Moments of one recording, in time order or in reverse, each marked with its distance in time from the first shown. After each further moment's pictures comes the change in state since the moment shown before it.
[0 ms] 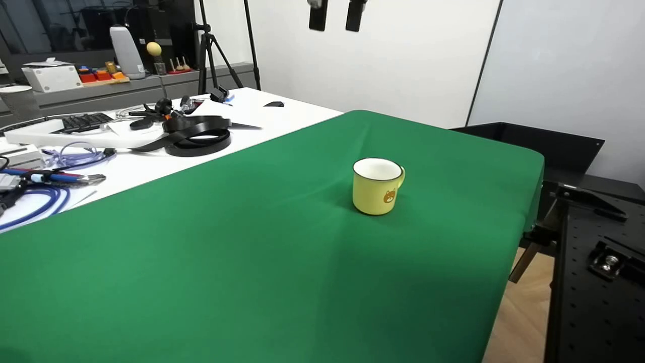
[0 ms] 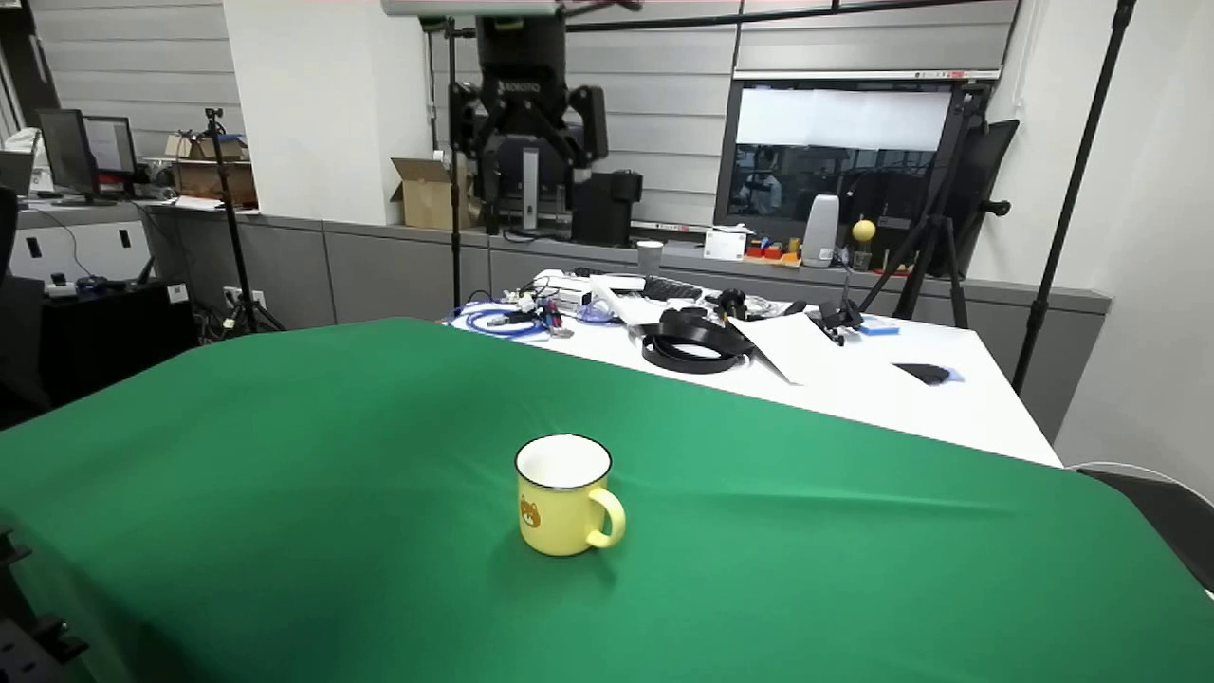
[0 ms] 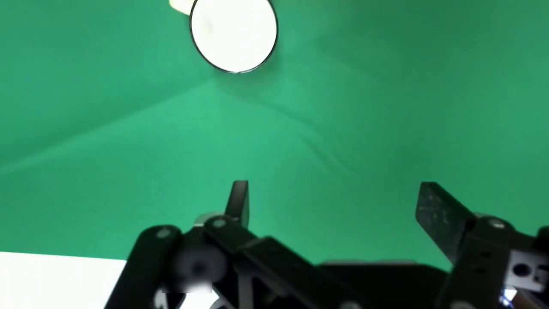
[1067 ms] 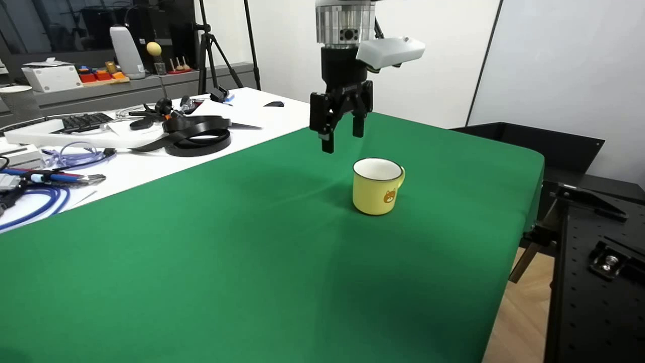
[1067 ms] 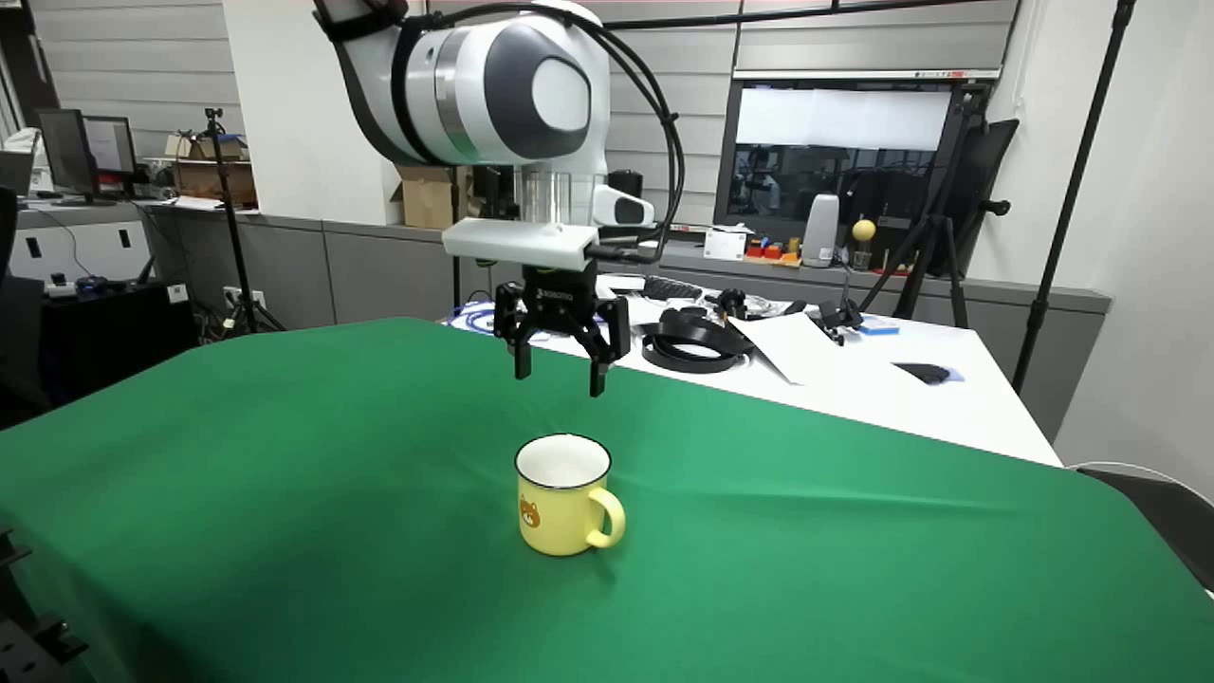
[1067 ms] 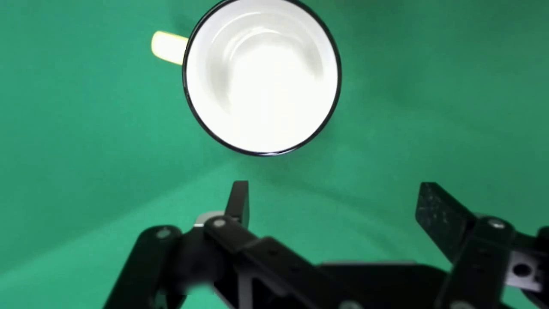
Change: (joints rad) arm -0.028 0.422 -0.013 0.043 -0.062 0.223 0.099
